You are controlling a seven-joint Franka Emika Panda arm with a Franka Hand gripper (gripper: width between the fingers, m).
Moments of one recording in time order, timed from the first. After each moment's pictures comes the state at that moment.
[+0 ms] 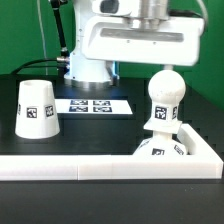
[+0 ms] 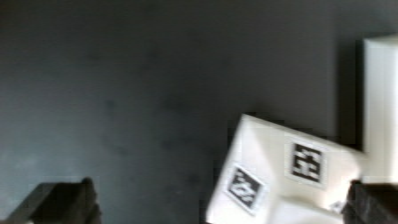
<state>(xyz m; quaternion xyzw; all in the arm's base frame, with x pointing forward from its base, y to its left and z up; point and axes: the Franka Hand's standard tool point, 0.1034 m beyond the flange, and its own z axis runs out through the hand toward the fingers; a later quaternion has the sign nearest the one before) 0.516 0.032 0.107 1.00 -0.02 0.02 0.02</state>
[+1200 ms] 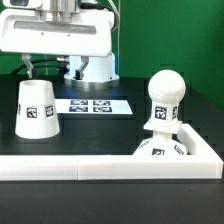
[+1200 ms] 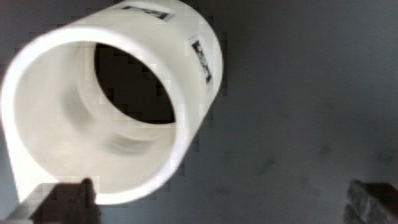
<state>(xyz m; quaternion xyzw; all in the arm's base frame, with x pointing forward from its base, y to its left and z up) 0.482 -0.093 0.110 1.00 0.01 0.01 0.02</state>
